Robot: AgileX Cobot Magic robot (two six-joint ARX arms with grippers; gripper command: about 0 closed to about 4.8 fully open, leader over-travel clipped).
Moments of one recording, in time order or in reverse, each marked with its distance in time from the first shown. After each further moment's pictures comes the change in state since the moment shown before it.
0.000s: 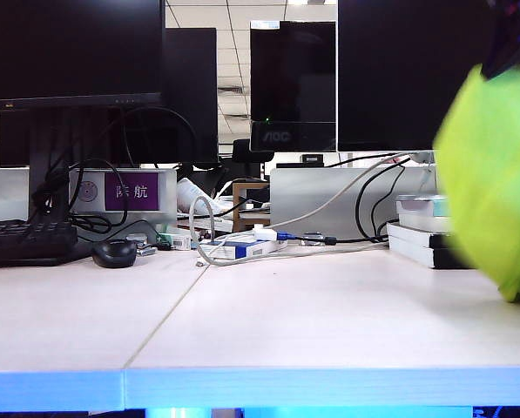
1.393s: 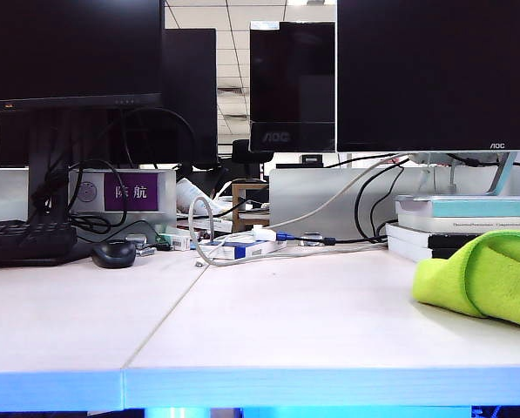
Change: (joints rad) left arm 0.072 -0.479 0.003 -0.411 -0.195 0.493; right arm 0.005 -0.660 -0.301 -0.043 -0.175 0.071
